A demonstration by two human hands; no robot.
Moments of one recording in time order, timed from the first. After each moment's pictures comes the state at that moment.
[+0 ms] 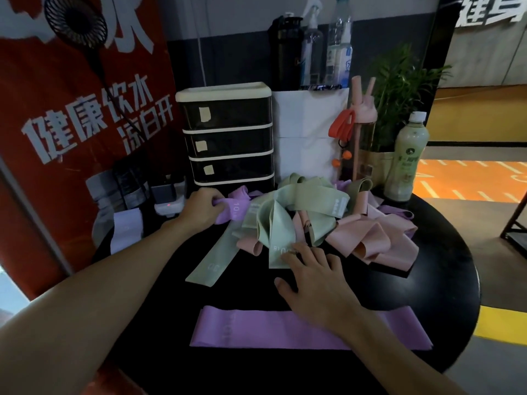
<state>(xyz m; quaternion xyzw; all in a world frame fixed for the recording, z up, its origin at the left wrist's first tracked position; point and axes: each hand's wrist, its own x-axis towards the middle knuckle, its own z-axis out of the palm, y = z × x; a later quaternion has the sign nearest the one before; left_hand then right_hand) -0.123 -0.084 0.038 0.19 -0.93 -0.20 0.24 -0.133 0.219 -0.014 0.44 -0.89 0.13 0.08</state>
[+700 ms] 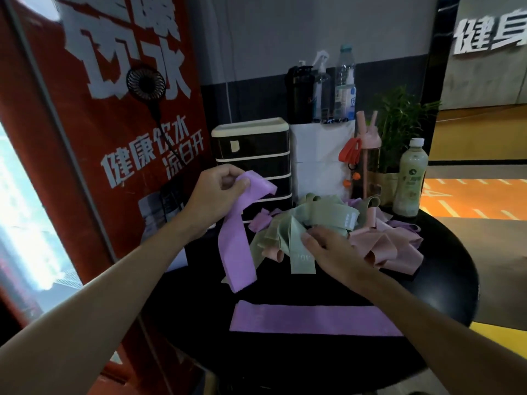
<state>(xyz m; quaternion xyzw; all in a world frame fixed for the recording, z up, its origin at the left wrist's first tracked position) -0.015 0.014 0.157 0.06 -0.84 -0.38 0.37 -0.129 0.217 0.059 0.34 -0.85 0.41 -0.04</state>
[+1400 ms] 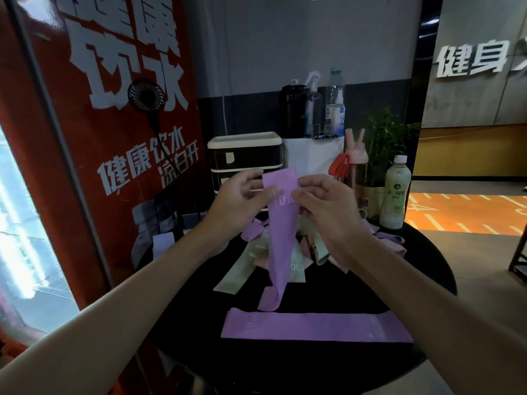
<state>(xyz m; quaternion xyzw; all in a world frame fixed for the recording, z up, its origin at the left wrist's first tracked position) -0.004 0.081 0.170 0.04 -0.79 -0.52 0.32 -0.091 0.226 0.158 0.32 -0.55 0.77 -0.07</state>
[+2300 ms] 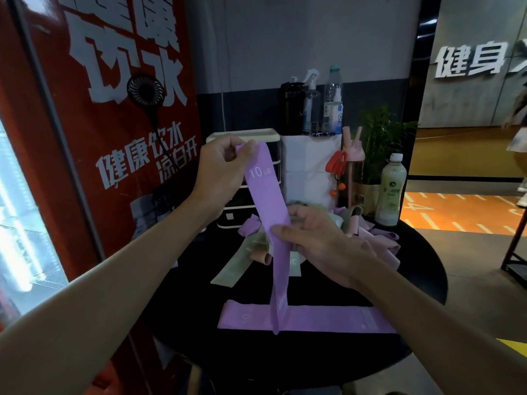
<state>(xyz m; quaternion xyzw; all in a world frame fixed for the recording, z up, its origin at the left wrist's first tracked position) -0.009 0.075 0.204 0.02 -0.76 -0.46 0.47 -0.084 0.235 0.120 0.43 -0.55 0.67 -0.24</state>
